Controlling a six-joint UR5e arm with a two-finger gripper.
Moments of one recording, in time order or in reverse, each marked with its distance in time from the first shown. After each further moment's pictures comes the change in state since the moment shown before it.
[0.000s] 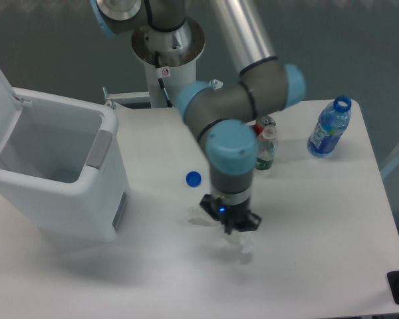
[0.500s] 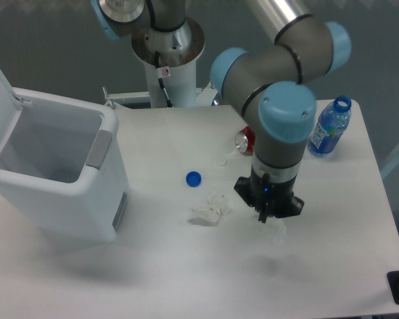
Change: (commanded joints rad) arm 0.055 0.040 0.103 -0.176 0.008 0.047
